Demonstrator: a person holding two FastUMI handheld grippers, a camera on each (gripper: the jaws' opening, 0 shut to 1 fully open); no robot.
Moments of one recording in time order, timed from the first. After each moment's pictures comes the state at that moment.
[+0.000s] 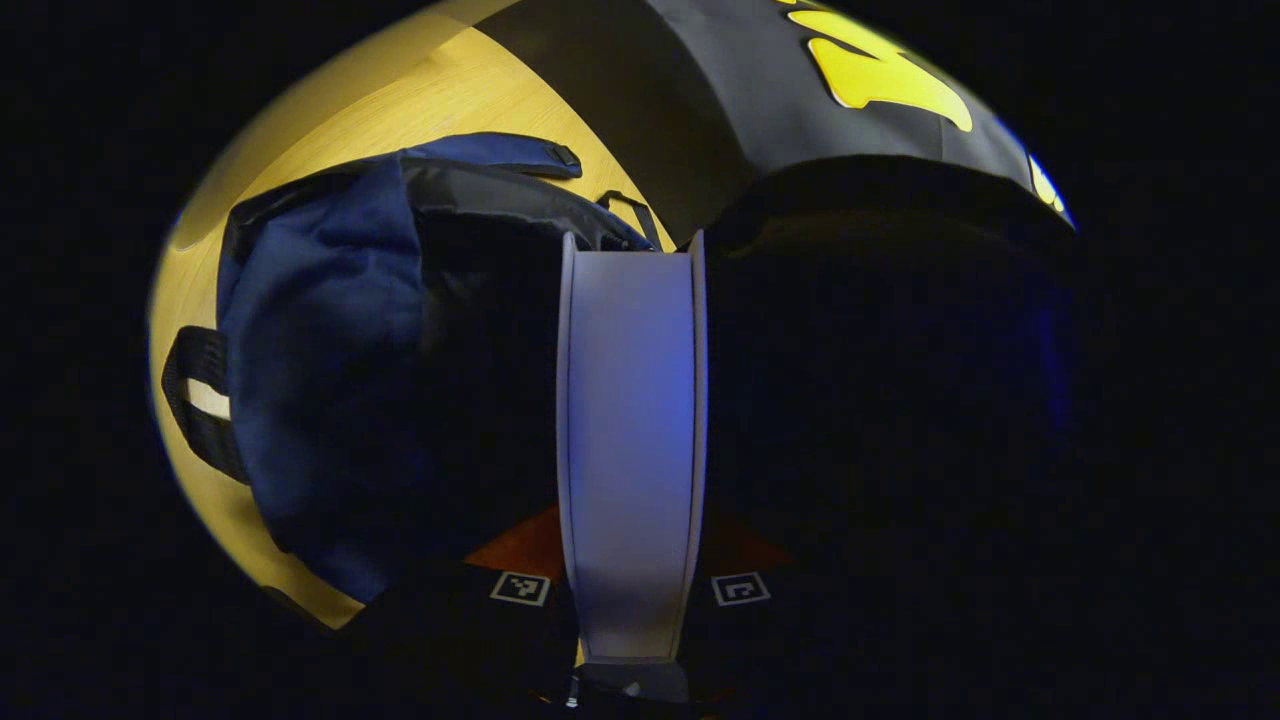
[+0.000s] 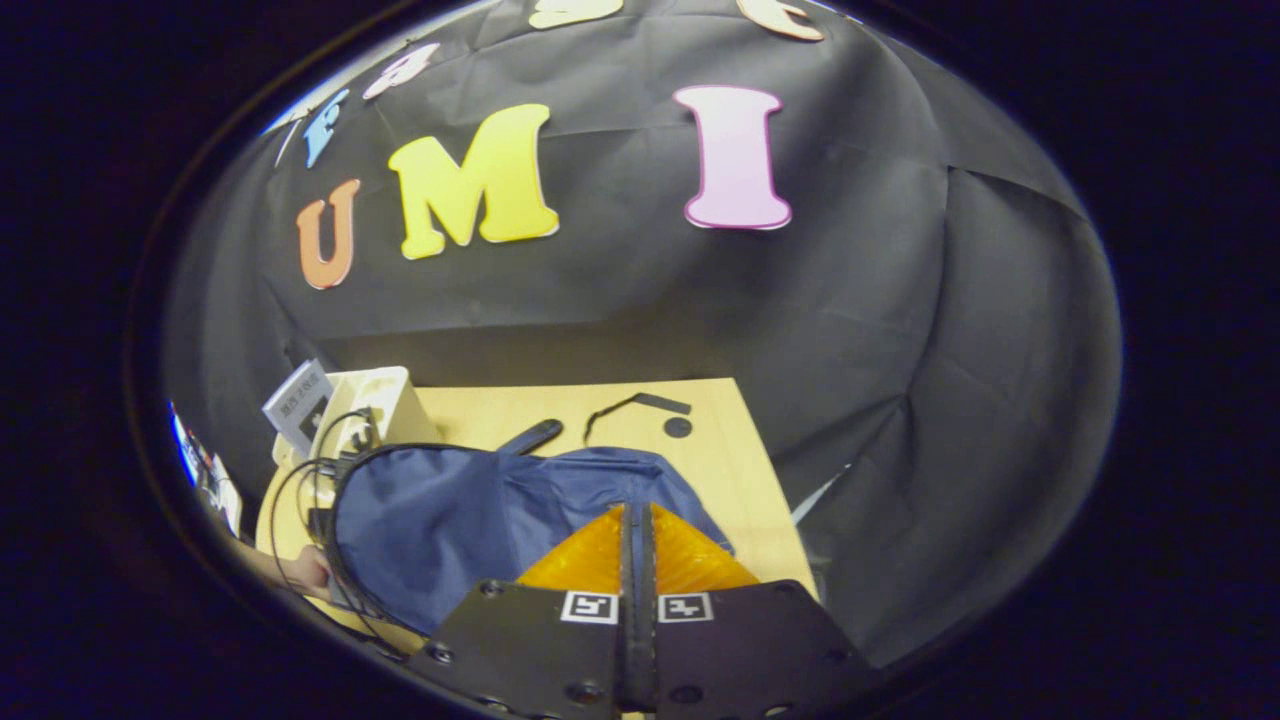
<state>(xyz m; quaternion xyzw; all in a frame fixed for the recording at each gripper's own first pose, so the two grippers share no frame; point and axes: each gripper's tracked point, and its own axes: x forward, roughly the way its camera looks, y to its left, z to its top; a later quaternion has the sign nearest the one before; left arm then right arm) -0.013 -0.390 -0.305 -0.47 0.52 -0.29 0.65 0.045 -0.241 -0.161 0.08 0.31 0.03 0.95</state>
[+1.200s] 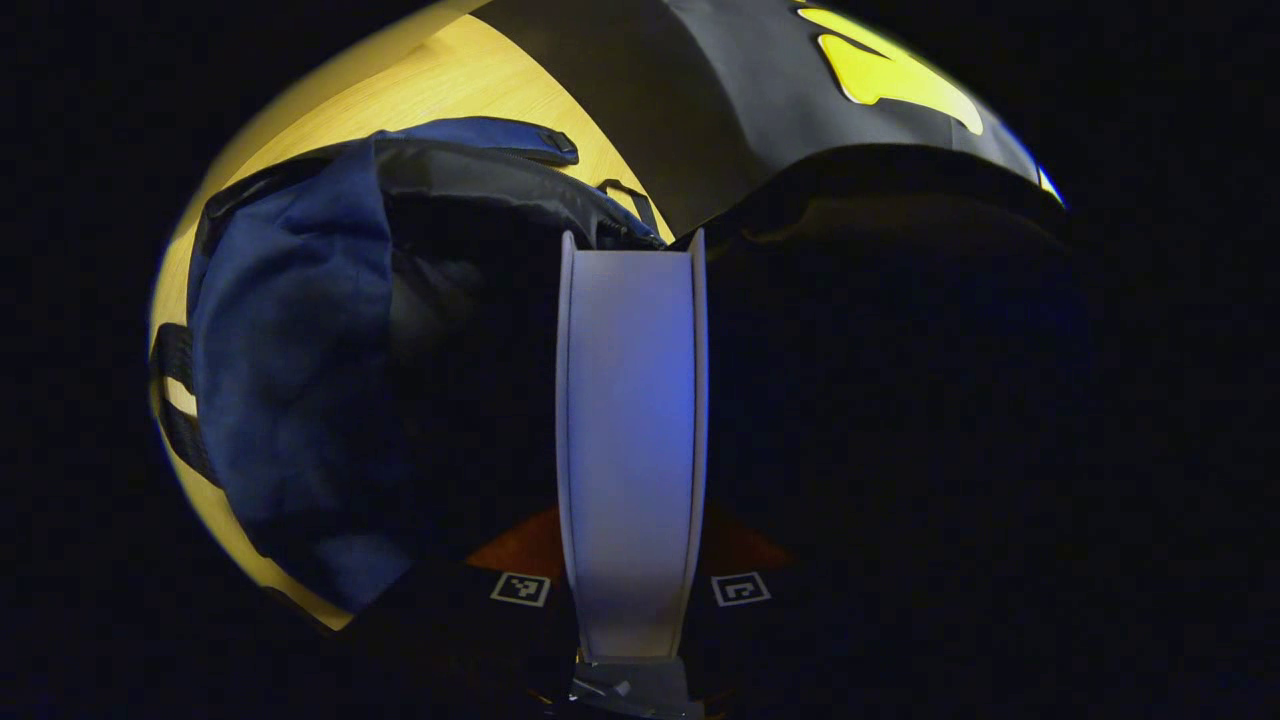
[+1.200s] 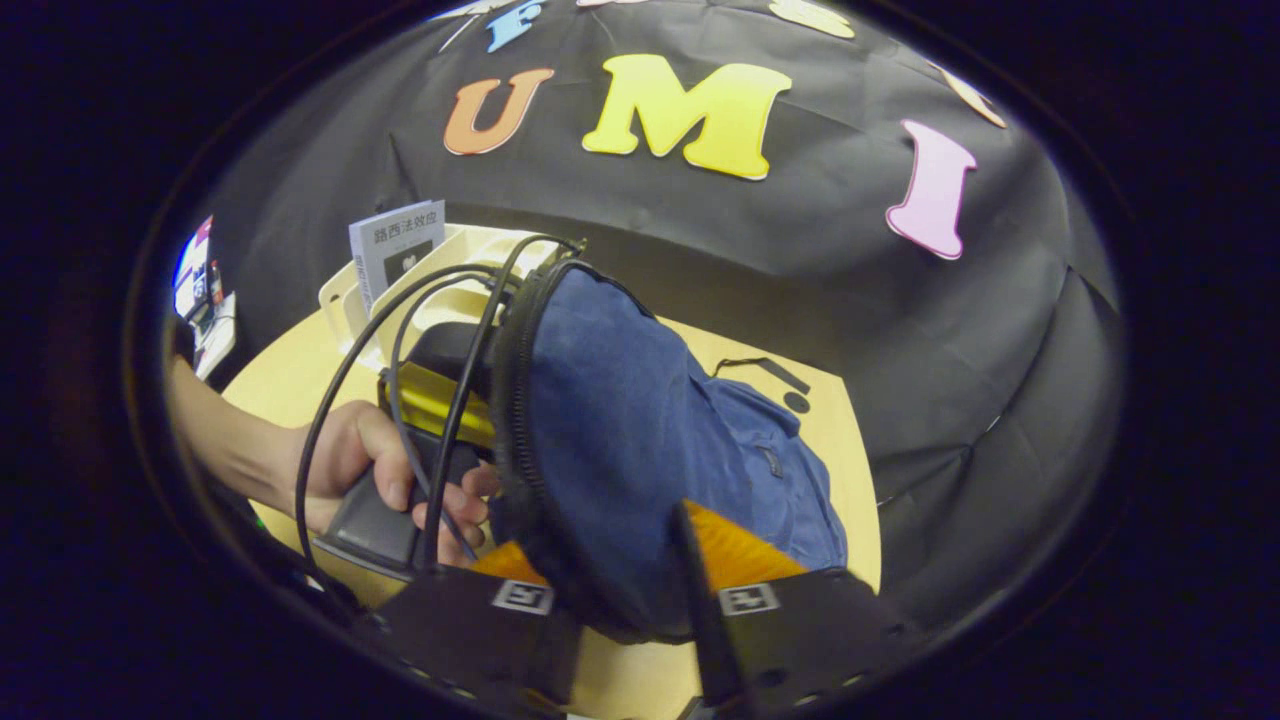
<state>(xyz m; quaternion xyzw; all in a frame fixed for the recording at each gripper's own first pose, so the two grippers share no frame) -0.011 -0.396 -0.309 -0.48 0.52 -0.29 0.64 0.018 -0.102 -0.245 -0.10 0.32 0.09 0.94</state>
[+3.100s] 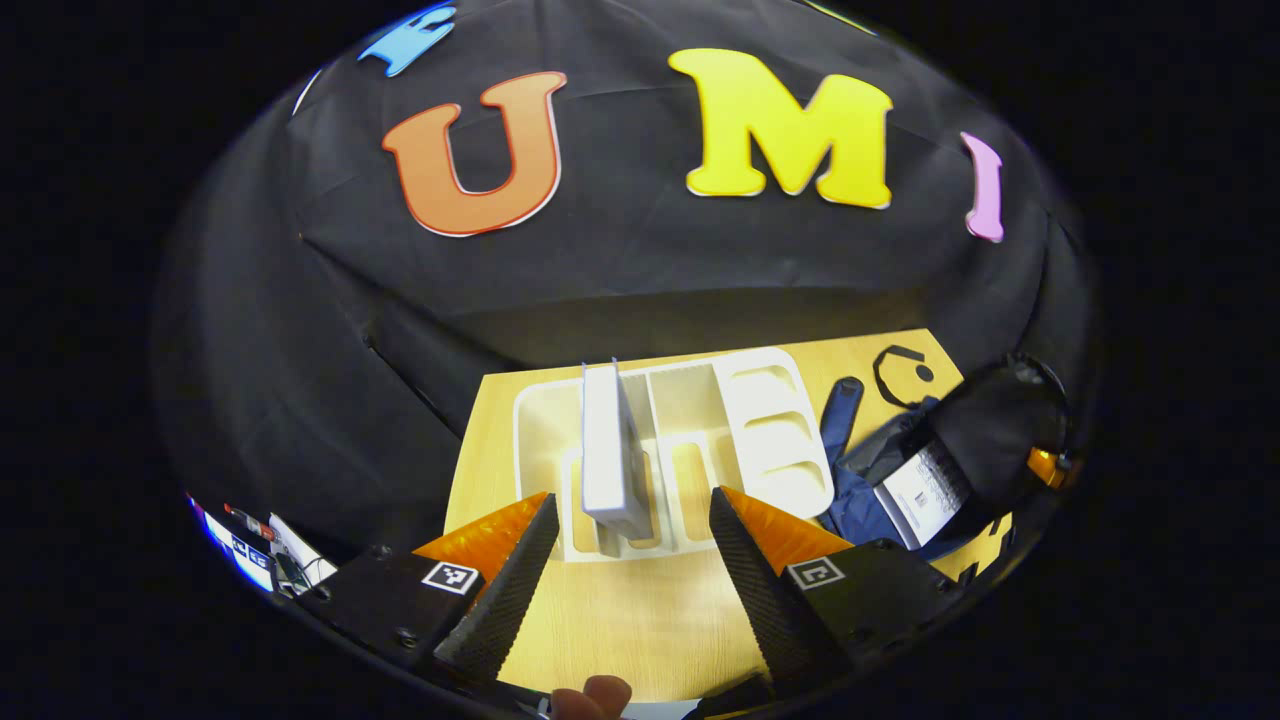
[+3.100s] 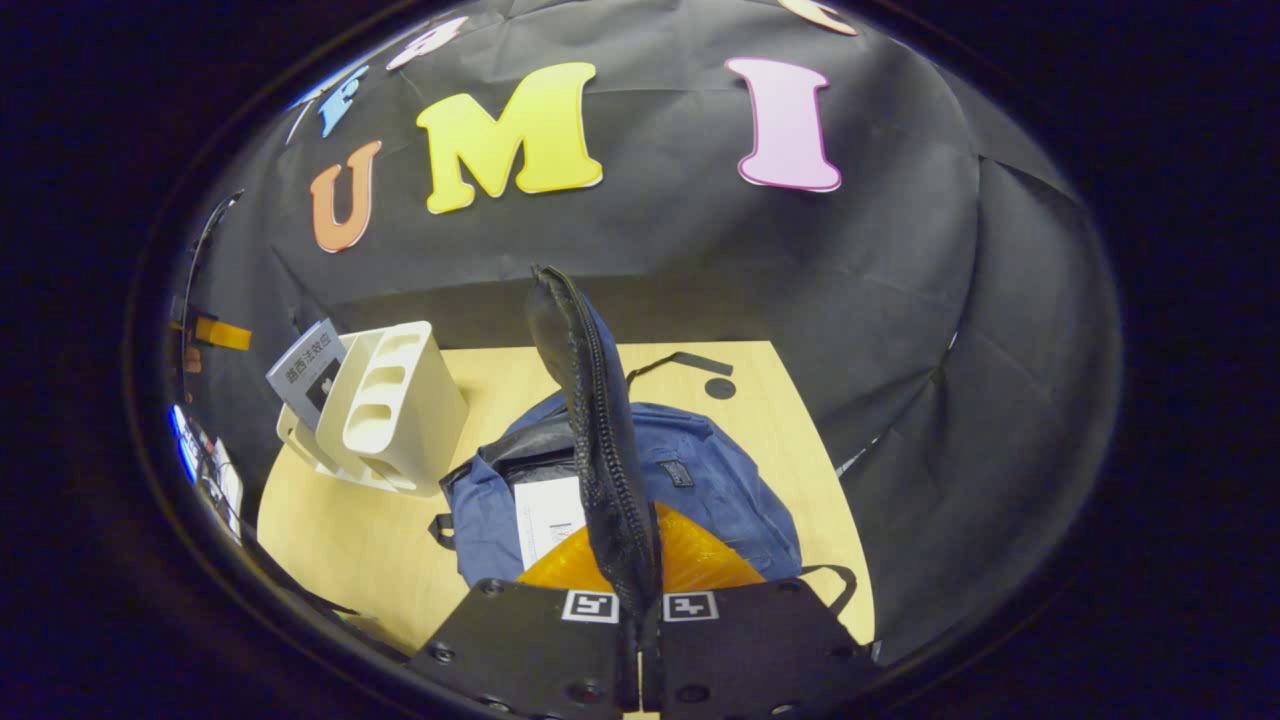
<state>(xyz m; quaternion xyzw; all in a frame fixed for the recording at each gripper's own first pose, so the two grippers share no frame) 0.068 0.092 -0.107 0.04 0.42 -0.01 0.90 0.050 -0.197 -0.207 0.07 0.35 0.01 0.94</state>
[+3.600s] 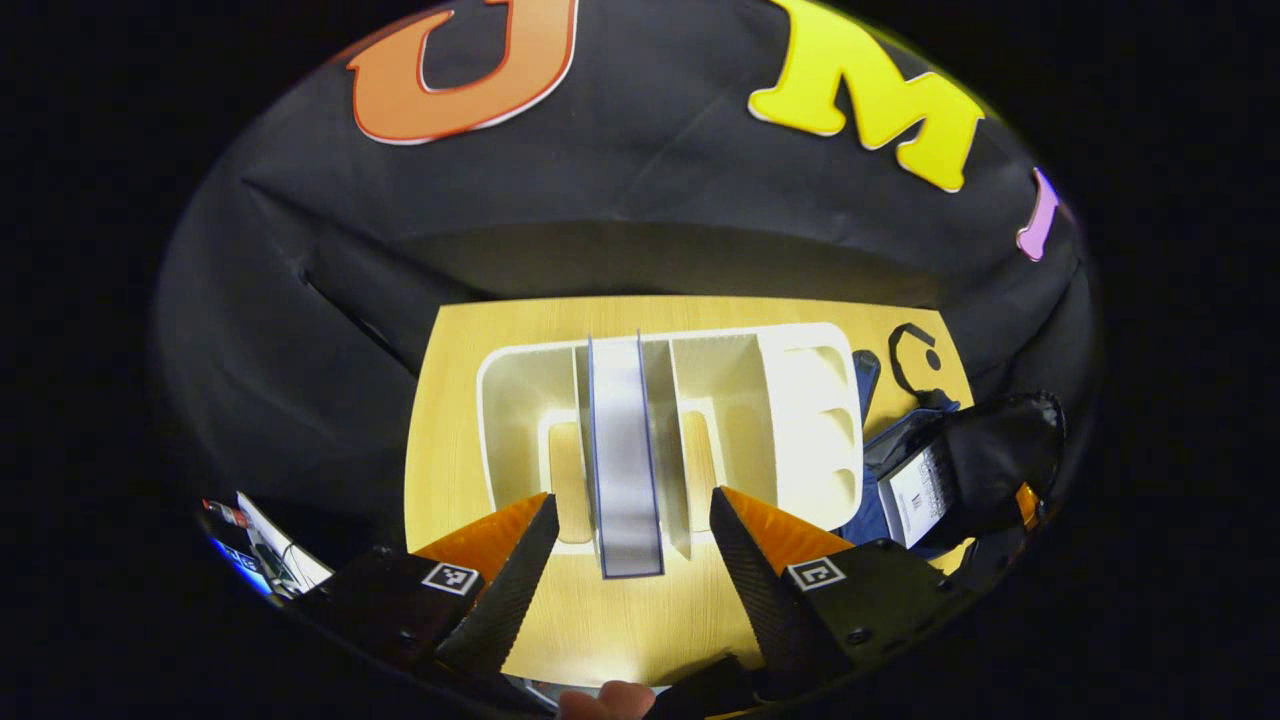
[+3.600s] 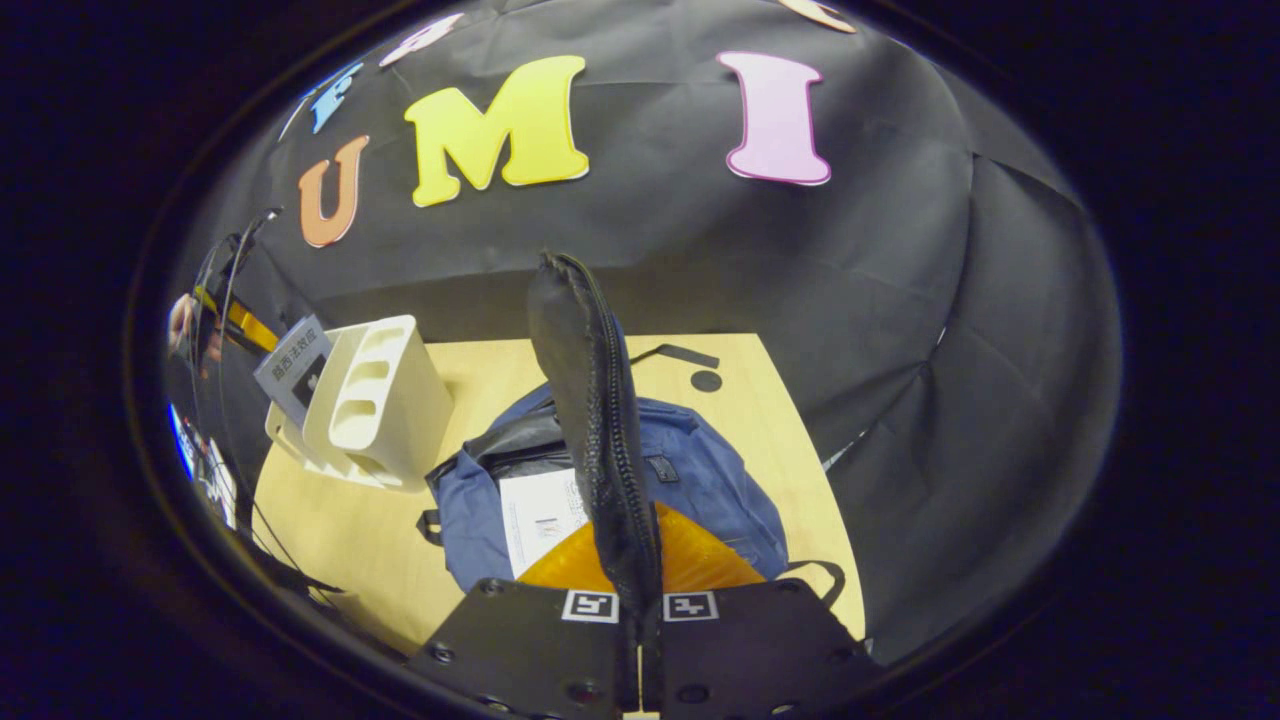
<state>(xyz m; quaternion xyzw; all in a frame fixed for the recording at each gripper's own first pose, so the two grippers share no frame) 0.116 0.109 -0.191 -0.03 0.57 -0.04 0.82 0.049 -0.203 -0.211 0.06 0.36 0.00 0.93</state>
